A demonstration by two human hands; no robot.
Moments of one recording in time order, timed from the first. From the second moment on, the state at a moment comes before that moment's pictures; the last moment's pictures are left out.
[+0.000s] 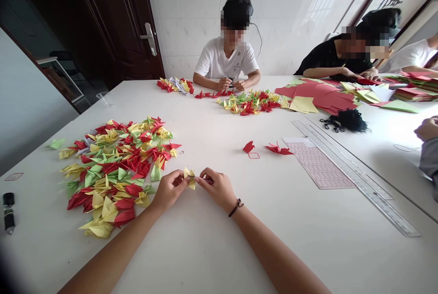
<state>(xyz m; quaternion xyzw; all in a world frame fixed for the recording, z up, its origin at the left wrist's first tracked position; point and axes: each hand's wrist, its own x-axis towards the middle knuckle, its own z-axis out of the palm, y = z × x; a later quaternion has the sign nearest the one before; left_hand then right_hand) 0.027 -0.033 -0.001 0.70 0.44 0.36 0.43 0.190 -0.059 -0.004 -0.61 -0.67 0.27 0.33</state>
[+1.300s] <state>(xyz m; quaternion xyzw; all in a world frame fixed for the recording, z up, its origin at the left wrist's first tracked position) 0.024 -0.029 -0.006 0.64 0.43 0.38 0.51 0.194 -0.061 -0.002 -0.58 -0.72 0.08 0.37</state>
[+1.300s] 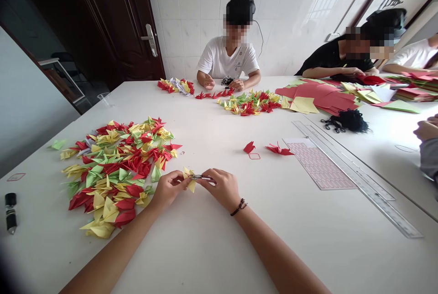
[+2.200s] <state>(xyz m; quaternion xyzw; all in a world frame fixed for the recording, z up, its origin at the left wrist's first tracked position) 0.025 -0.031 -0.004 0.66 0.45 0.39 0.46 0.205 -0.059 -0.004 -0.52 -0.78 -0.06 0.34</state>
